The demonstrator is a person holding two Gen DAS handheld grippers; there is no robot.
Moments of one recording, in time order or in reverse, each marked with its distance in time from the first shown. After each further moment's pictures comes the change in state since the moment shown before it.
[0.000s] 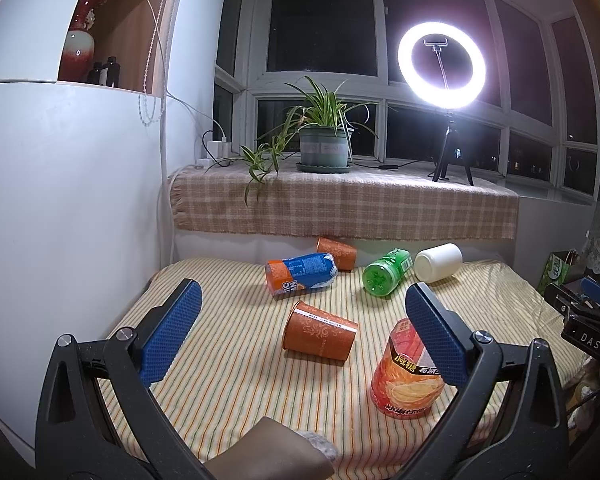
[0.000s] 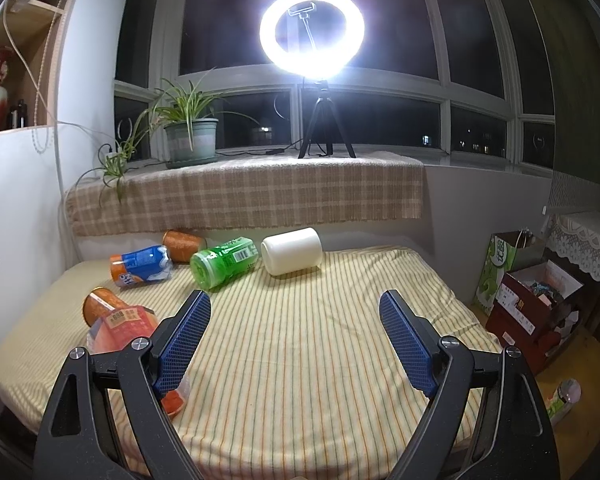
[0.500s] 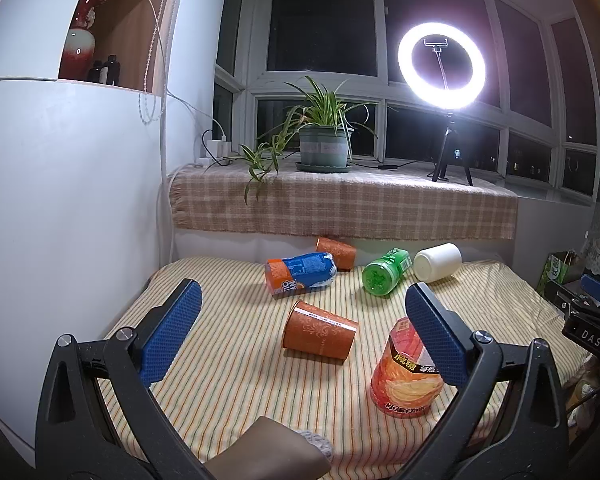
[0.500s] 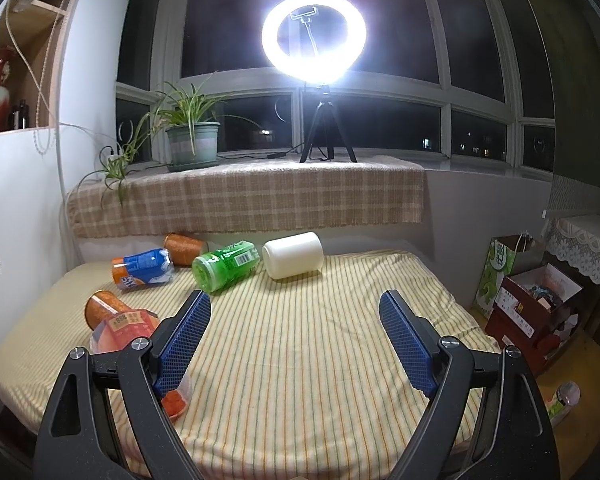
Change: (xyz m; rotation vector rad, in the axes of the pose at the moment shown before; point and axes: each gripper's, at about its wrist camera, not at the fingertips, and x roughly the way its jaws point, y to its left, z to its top) left arm -0.001 -0.002 -0.002 0.002 0.000 -0.004; right arm -0.003 0.001 0.004 -0.002 -0.011 0.001
